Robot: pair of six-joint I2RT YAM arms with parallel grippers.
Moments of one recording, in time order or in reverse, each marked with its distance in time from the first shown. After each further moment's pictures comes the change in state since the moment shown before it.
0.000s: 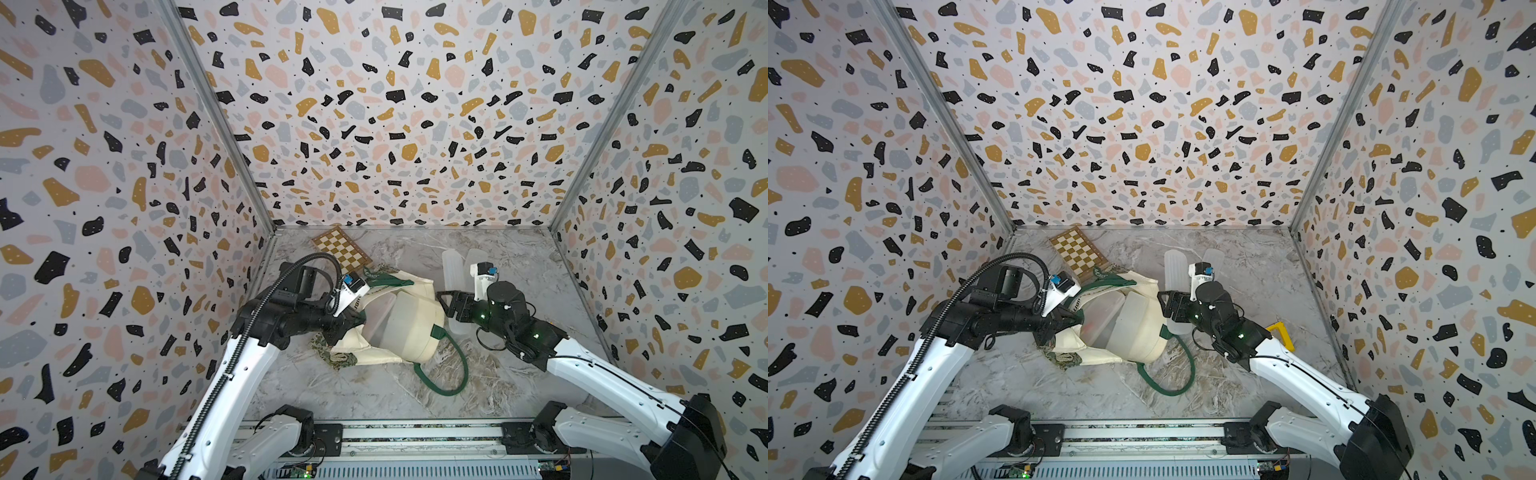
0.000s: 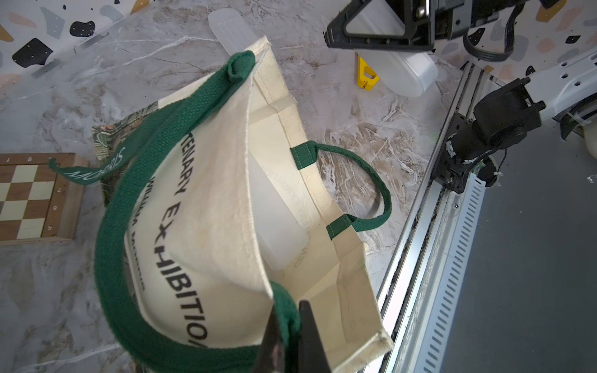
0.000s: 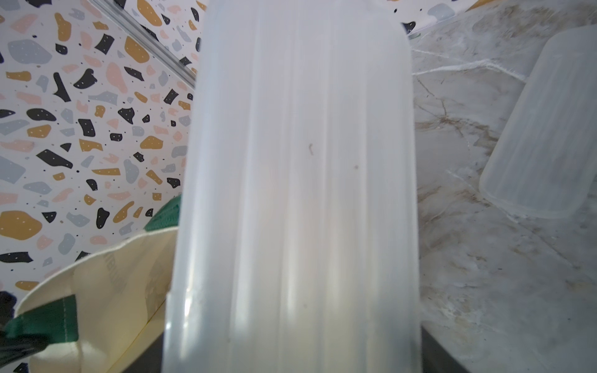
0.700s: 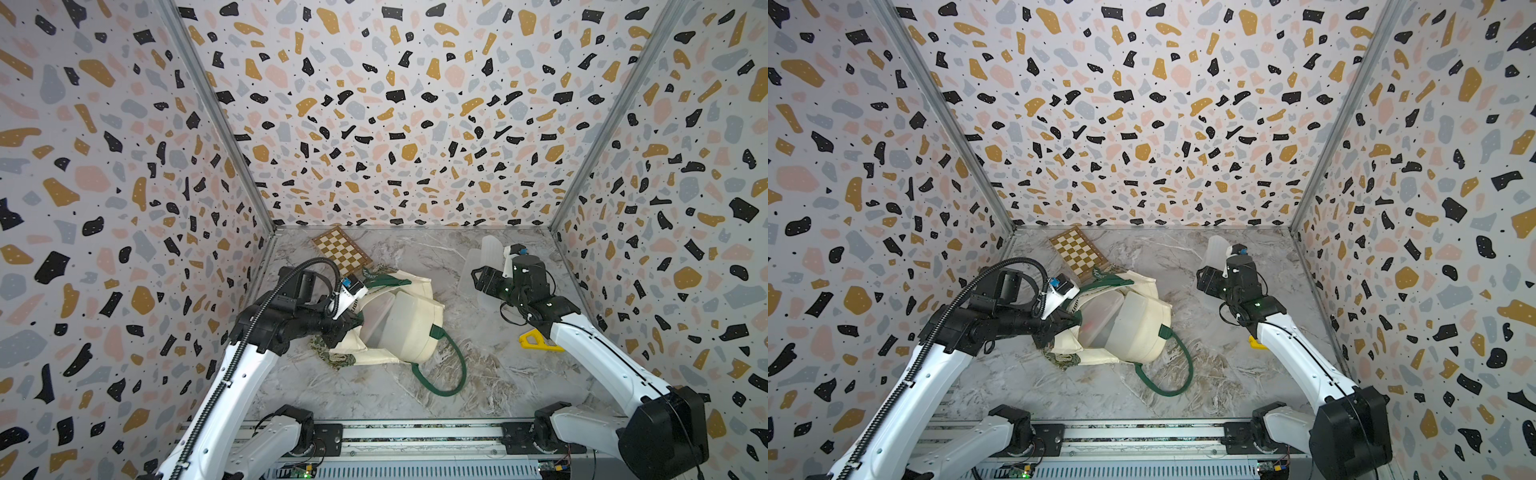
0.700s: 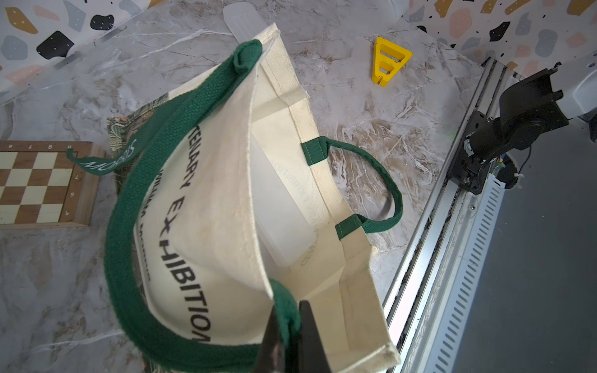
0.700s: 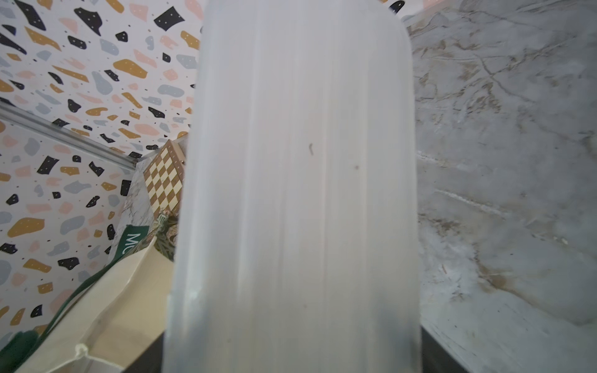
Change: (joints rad) left arm 0.000 -0.038 -0.045 0.042 -0.047 -0.050; right arm -0.381 0.151 0.120 -0.121 -0.064 -0.110
